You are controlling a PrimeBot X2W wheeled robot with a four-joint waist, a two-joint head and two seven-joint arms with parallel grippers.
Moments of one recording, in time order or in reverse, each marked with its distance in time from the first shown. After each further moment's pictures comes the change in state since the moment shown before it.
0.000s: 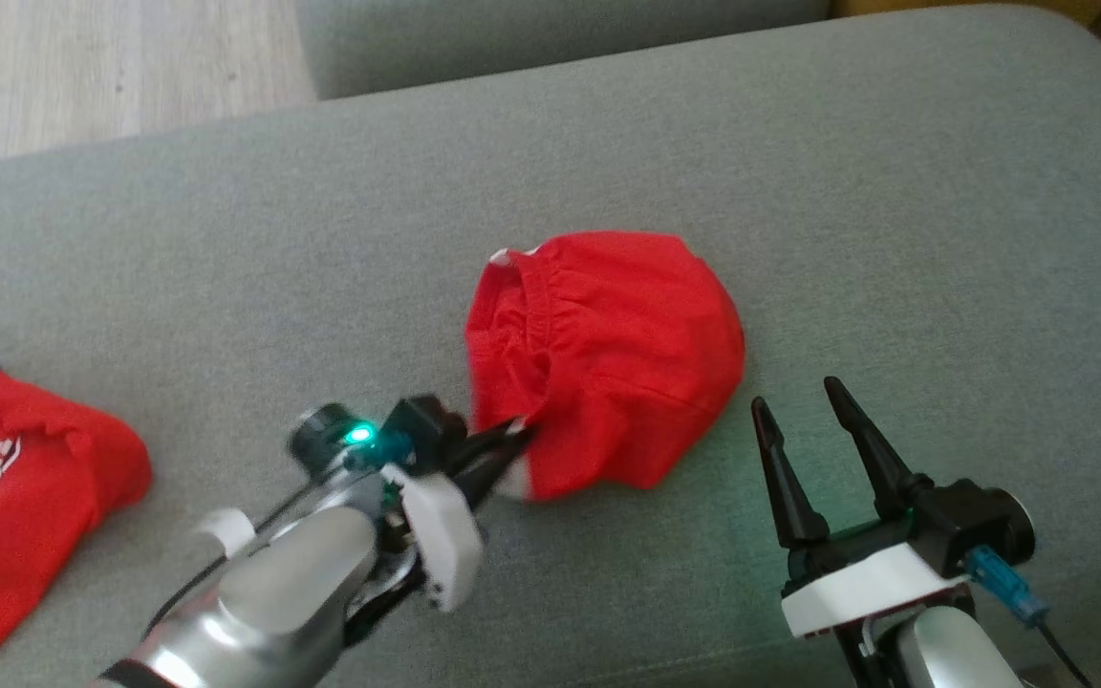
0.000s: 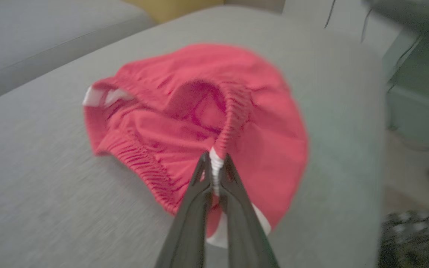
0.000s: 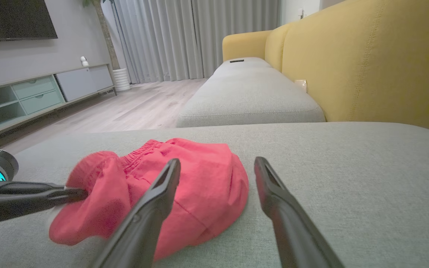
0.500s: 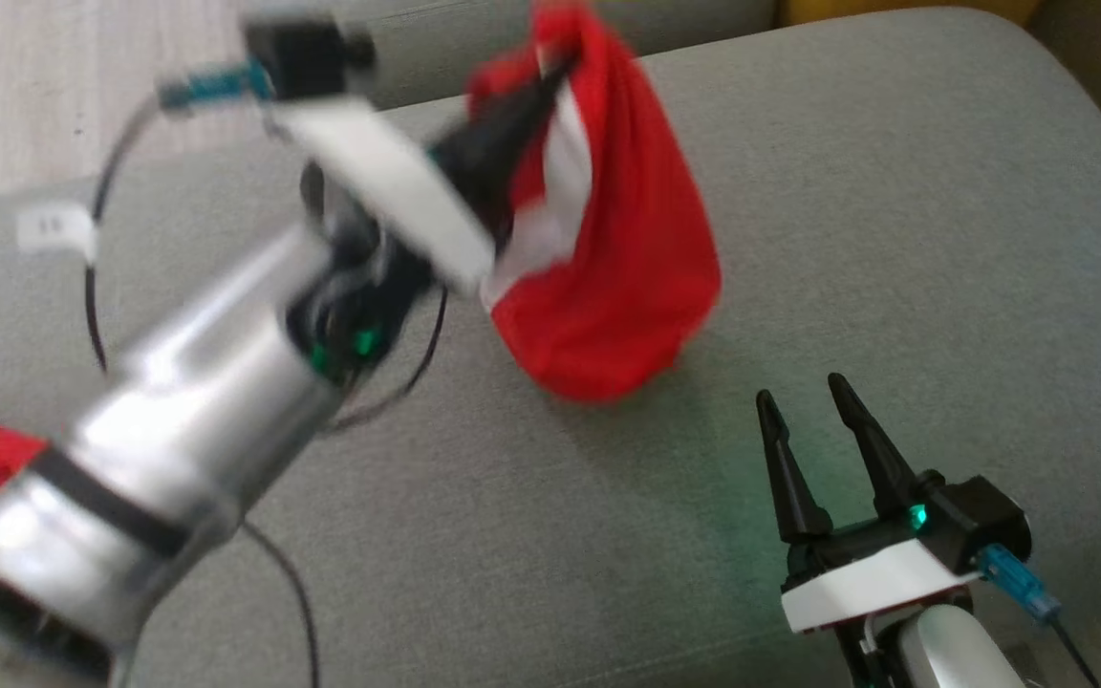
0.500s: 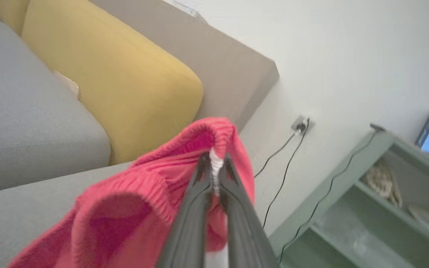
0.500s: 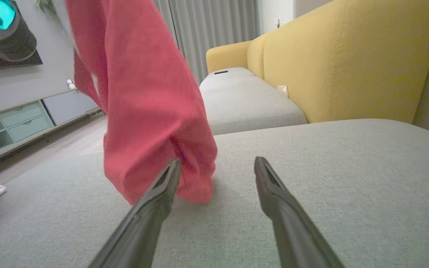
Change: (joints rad) left arm -0.361 0.035 0.140 -0.333 -0.821 0.043 0.155; right arm 0.001 0.000 0.009 -0.012 0.079 0.000 0.000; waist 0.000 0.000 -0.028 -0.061
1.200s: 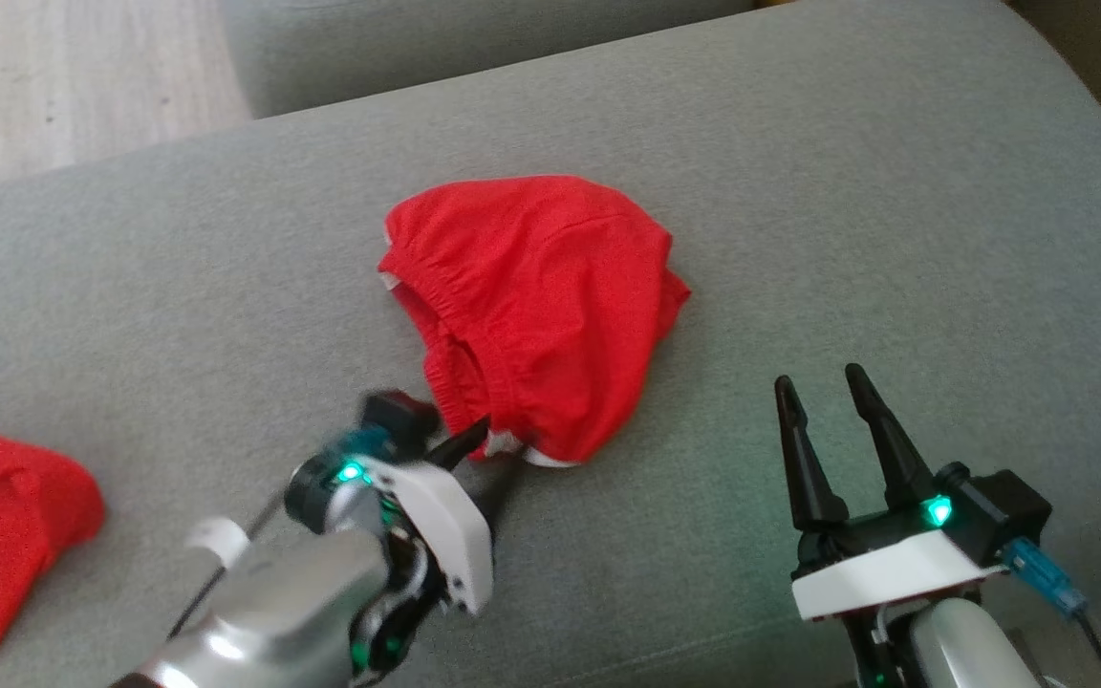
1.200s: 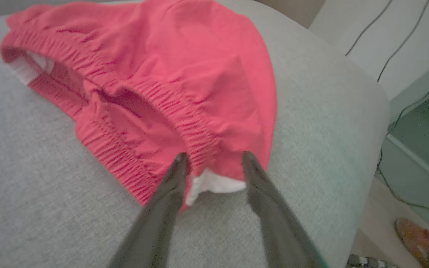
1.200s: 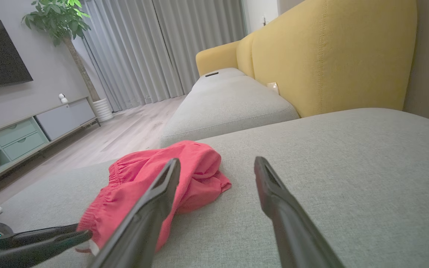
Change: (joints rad) left arm 0.346 0.003 -0.268 0.204 0.275 0.166 -0.136; right arm -0.003 0.000 -0.009 -0.016 0.078 0.000 0.000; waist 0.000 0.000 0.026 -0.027
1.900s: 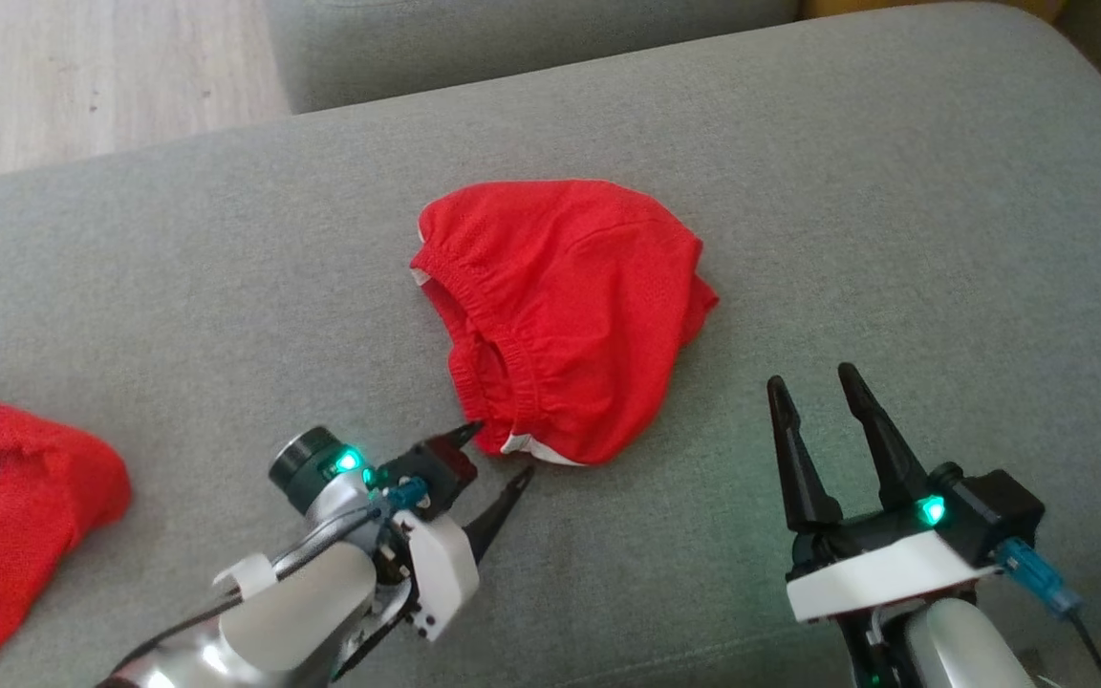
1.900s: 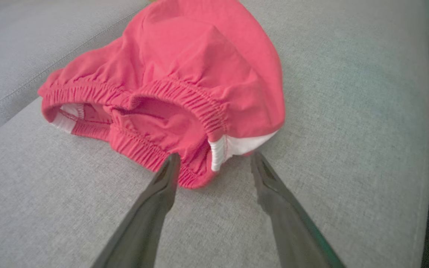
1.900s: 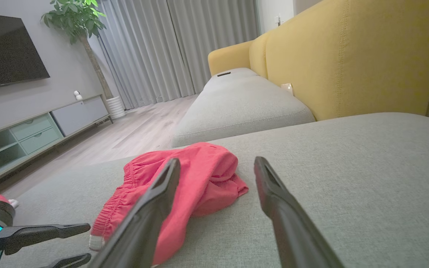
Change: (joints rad) left arm 0.022 0.024 -0.012 0.042 0.565 -0.012 -0.013; right arm -0.001 0.000 0.009 -0.005 -0.009 0.000 0.000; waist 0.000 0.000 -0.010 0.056
